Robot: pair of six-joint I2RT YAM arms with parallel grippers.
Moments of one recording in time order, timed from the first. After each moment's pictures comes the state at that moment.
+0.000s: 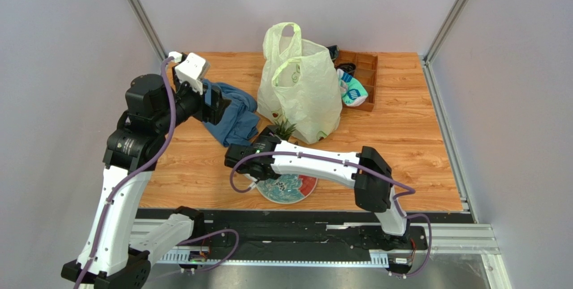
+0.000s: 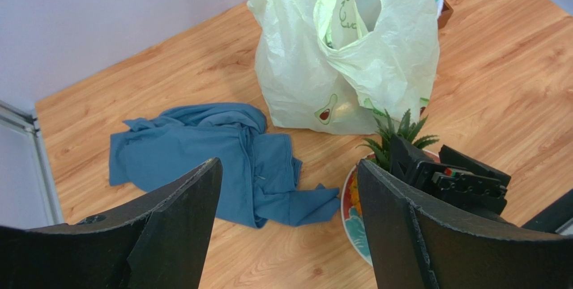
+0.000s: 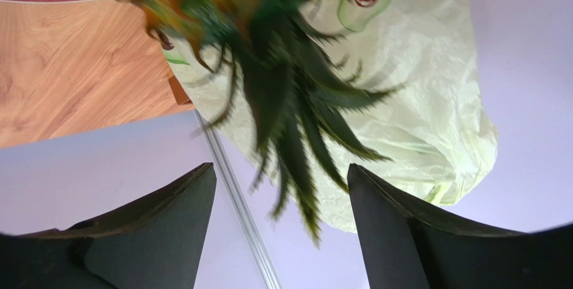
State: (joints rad) left arm -0.29 0.94 1.41 -0.75 0.24 0.13; right arm 1.27 2.05 1.84 -1.28 0.82 -1.12
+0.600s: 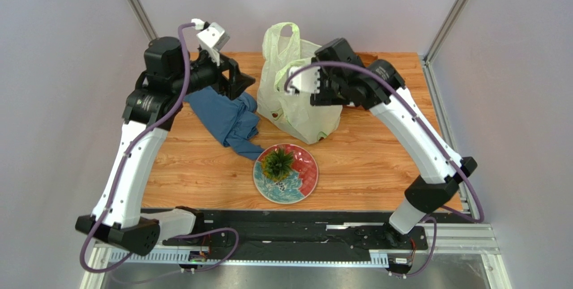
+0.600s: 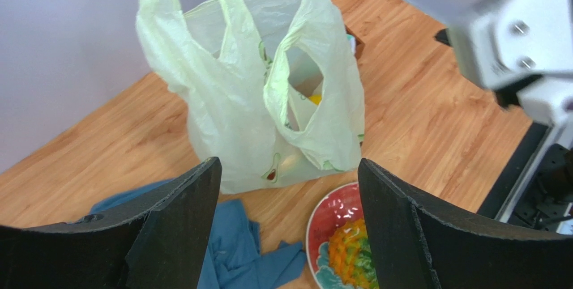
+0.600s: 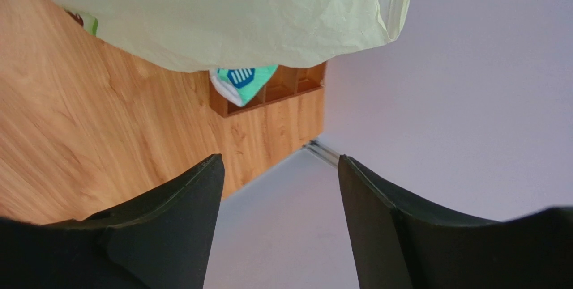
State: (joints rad) left arm -0.28 1.20 1.62 -0.65 0.54 0.11; right arm 0.80 1.63 2.09 -1.27 0.38 -1.03
